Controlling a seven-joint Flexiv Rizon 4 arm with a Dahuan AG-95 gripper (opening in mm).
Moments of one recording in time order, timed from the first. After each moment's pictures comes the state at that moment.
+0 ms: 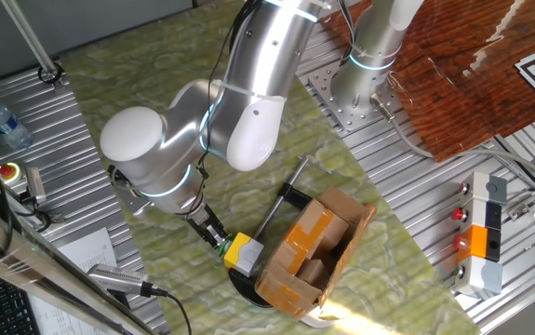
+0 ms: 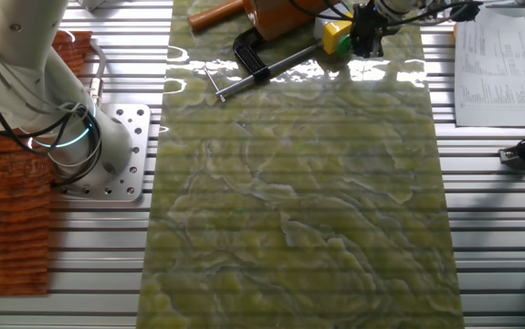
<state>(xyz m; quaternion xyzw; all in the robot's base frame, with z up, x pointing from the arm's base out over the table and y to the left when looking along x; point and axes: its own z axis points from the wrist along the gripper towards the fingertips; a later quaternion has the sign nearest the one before) 0.560 0.235 0.036 0.09 -0.99 -0.10 0.09</state>
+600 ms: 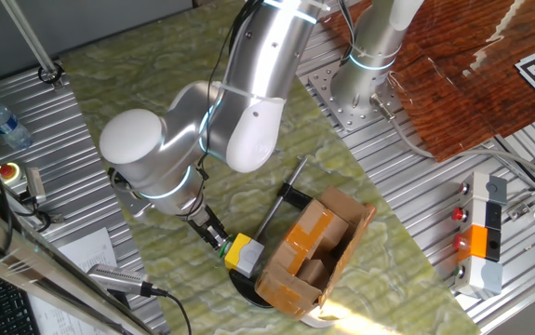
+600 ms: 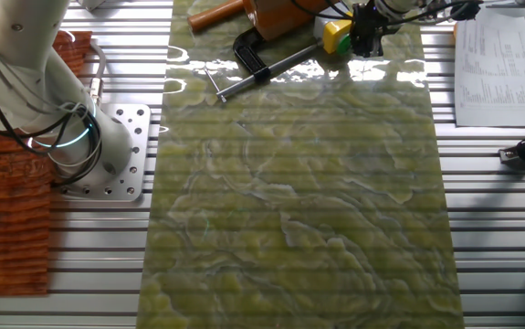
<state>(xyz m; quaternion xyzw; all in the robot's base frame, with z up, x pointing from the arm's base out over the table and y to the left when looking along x) 0.558 0.236 0.036 0.09 -0.99 -0.11 0.09</state>
